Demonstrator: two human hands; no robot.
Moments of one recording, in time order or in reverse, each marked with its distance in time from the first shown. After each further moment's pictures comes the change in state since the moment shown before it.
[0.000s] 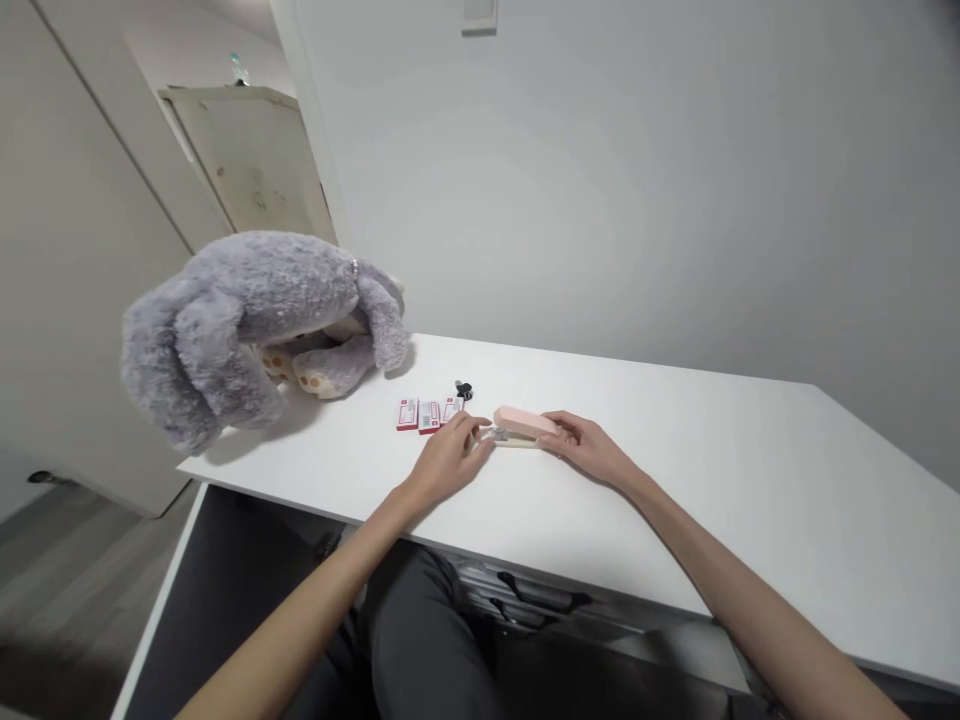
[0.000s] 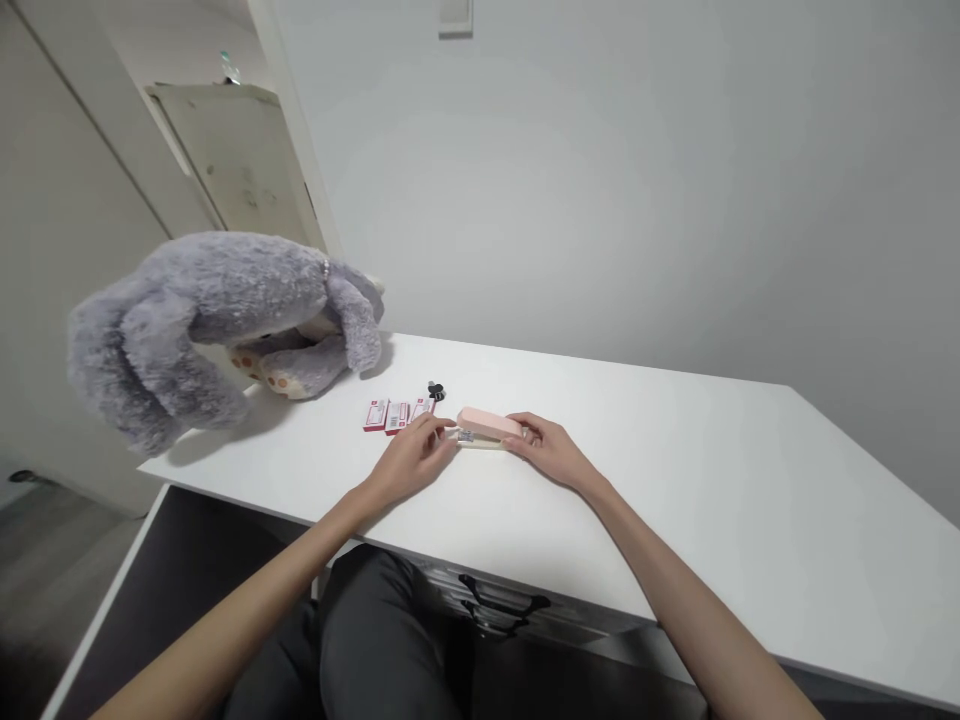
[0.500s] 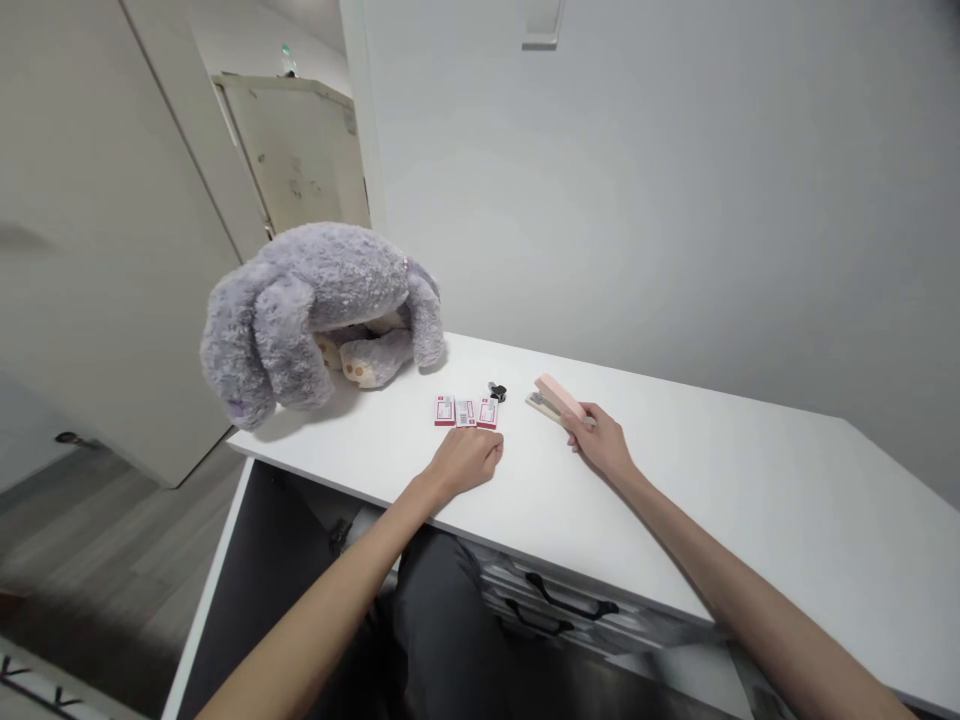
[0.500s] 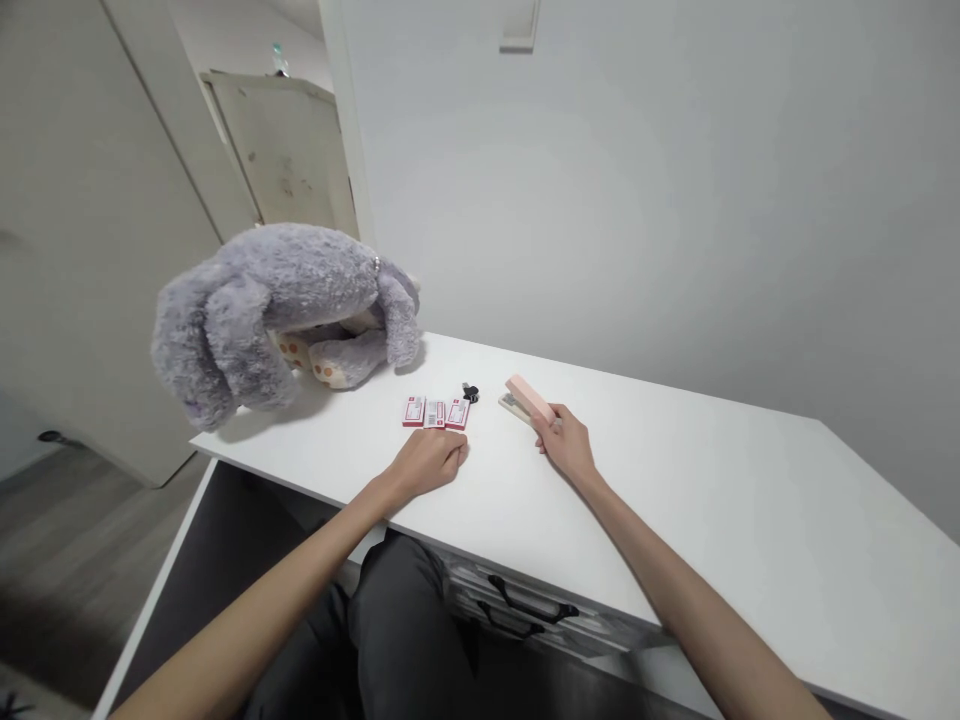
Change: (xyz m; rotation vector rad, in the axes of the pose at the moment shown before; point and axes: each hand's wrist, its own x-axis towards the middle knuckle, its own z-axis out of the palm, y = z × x) left_hand -0.017 -0.017 -0.025 0.366 -0.242 0.032; right_hand 0.029 -0.006 0.040 -0.010 0.365 0.241
